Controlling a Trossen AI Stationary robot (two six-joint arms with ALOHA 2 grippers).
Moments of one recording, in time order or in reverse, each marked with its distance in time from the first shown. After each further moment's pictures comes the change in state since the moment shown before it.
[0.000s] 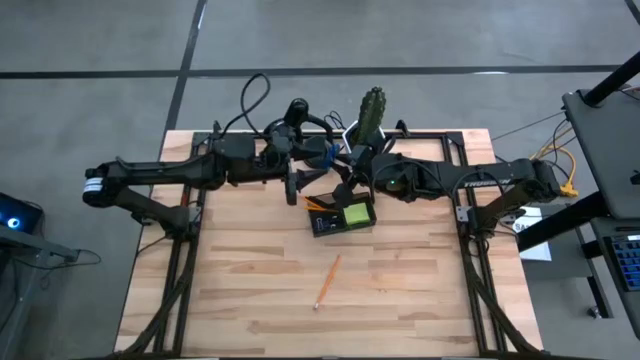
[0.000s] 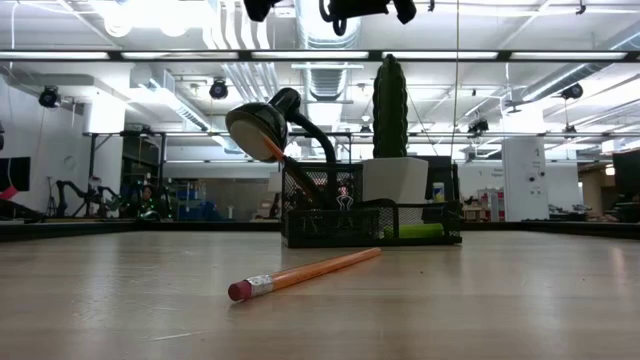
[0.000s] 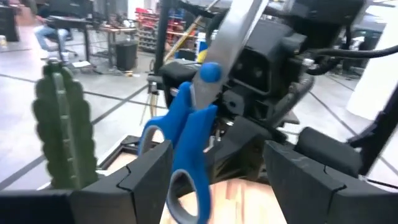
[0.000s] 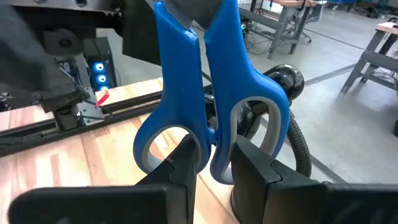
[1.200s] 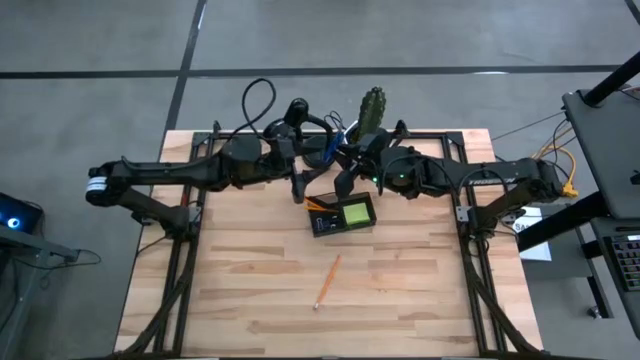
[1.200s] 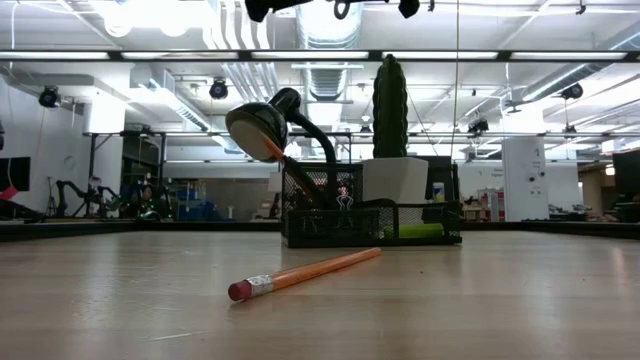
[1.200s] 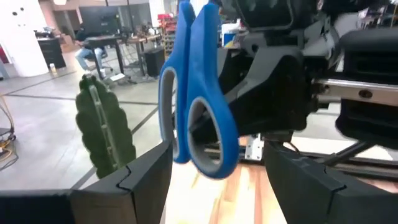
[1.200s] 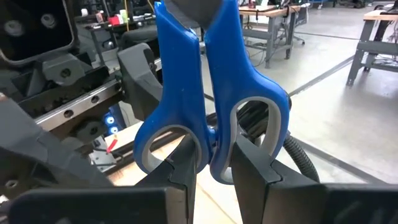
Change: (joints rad) left arm -0.010 0.034 0.000 0.002 -0.123 0.184; right arm -0.012 -0.024 0.011 0.084 0.031 0.126
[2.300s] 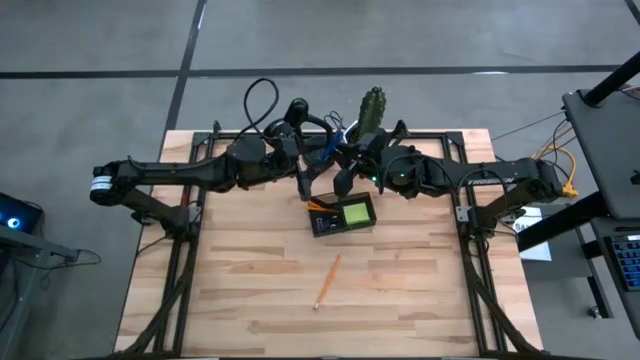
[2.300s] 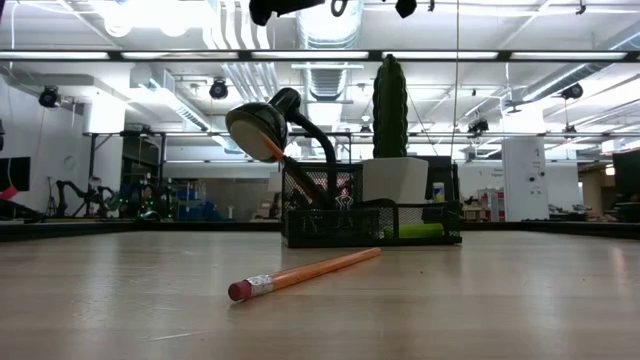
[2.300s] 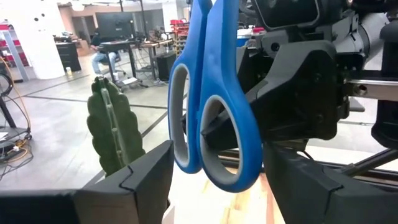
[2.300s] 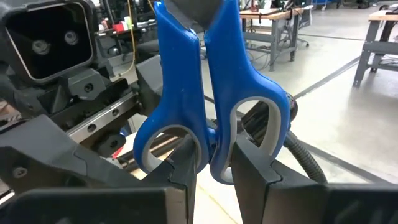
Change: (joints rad) left arm 0.001 0.038 0.000 0.071 -0.051 0.001; right arm -0.002 0.005 -0.002 0.037 -0.013 0.007
